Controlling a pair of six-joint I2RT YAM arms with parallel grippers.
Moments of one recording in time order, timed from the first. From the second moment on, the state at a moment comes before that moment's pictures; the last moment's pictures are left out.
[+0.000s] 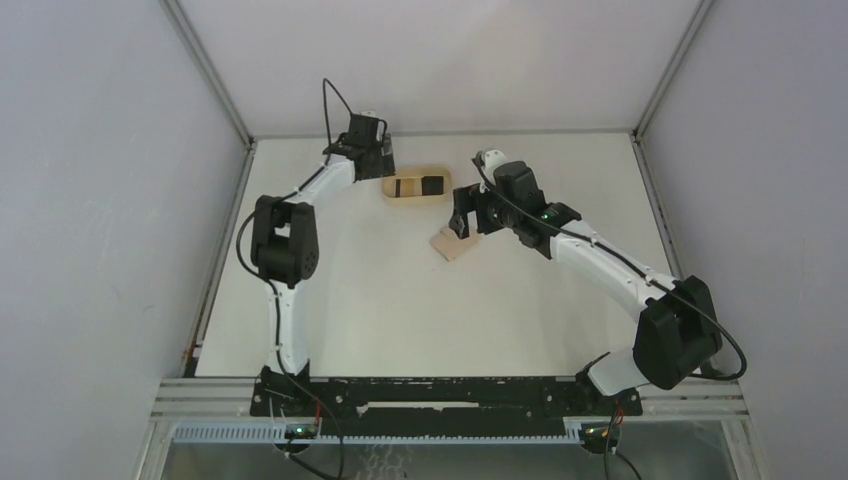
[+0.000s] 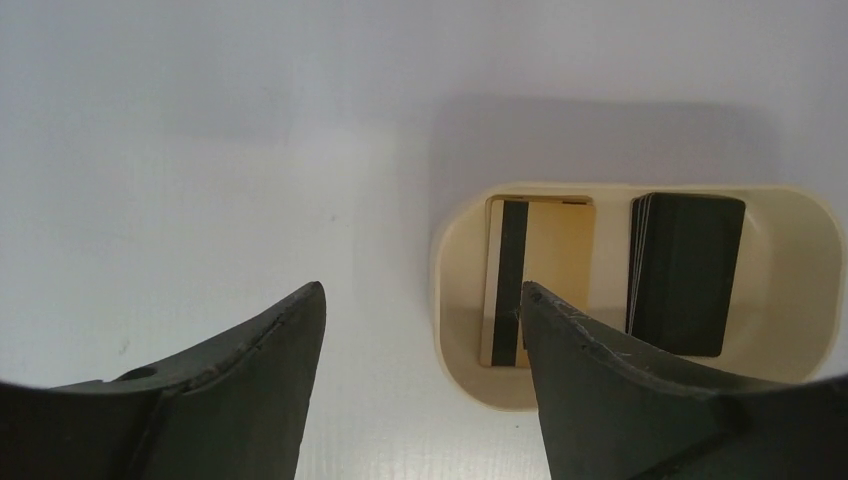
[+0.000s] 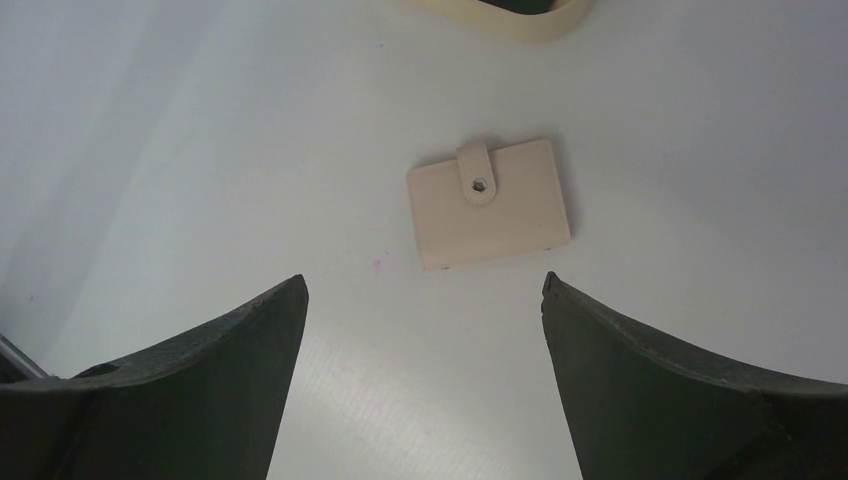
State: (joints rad) left arm -0.28 2.19 1.84 -0.43 -0.18 -0.31; right arm 0.55 1.45 1.13 -0.31 -0.11 0.22
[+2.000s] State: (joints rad) left arm -0.29 1.97 1.29 -0.27 -0.08 -0.40; right arm 0.61 1.51 1.06 -0.29 -0.12 0.24
